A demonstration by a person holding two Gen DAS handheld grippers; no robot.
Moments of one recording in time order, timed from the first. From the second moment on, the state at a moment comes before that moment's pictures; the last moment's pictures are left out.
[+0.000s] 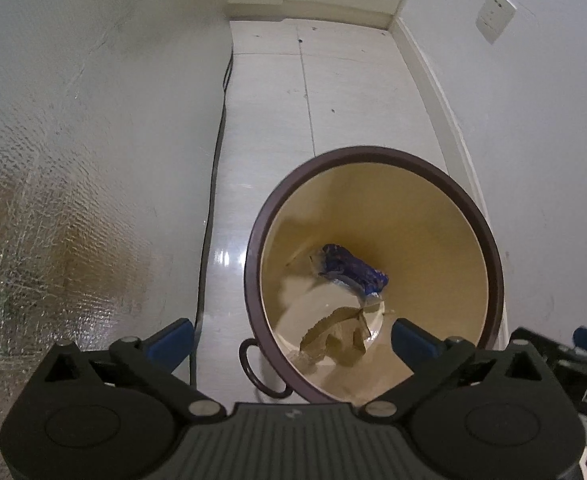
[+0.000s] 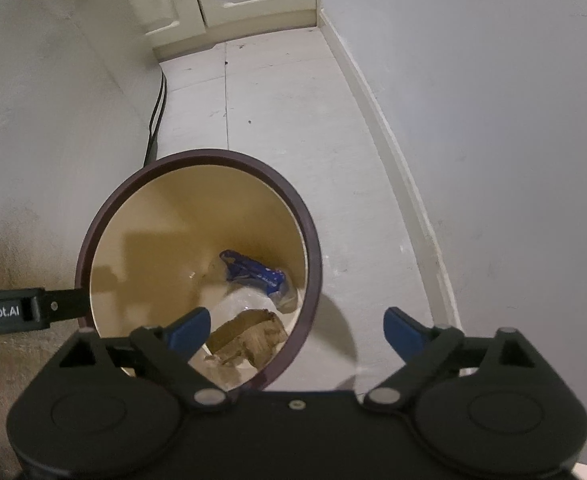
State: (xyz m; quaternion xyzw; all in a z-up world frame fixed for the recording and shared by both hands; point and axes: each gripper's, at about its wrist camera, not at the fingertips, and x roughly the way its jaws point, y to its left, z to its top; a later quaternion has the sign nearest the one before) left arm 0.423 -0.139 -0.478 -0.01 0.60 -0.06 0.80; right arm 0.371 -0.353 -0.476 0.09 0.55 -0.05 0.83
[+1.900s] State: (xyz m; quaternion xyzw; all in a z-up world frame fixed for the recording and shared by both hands) left arm 0.200 -0.138 -0.159 0.01 0.39 -0.09 0.92; right arm 0.159 -0.373 -0.174 0.06 0.34 -0.10 0.93
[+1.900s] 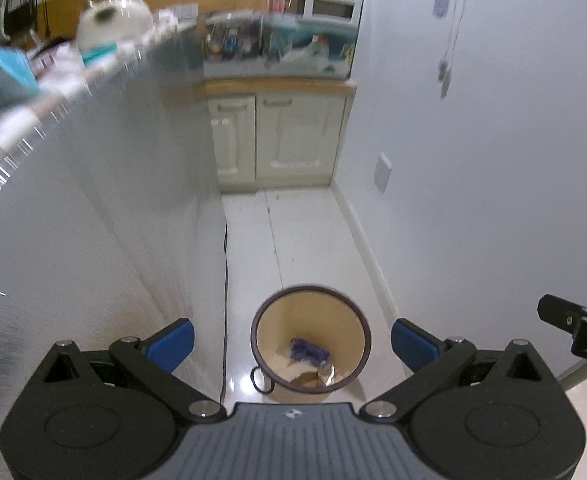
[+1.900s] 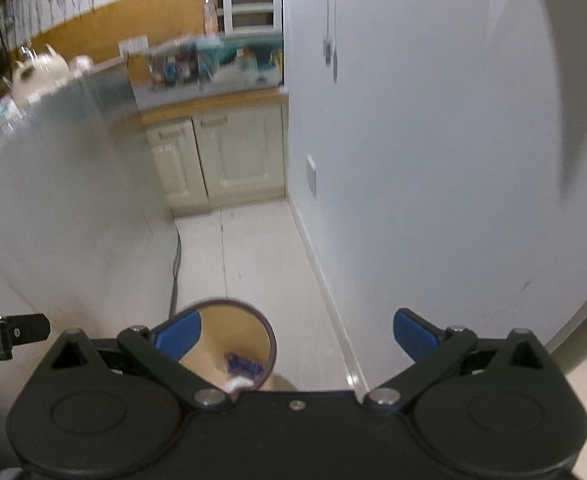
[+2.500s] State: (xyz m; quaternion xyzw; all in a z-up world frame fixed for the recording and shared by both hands) left arm 0.120 -0.054 -0.011 0.03 0.25 -0.08 0.96; right arm 0.104 -0.306 -0.043 0.05 0.18 0.00 0.98
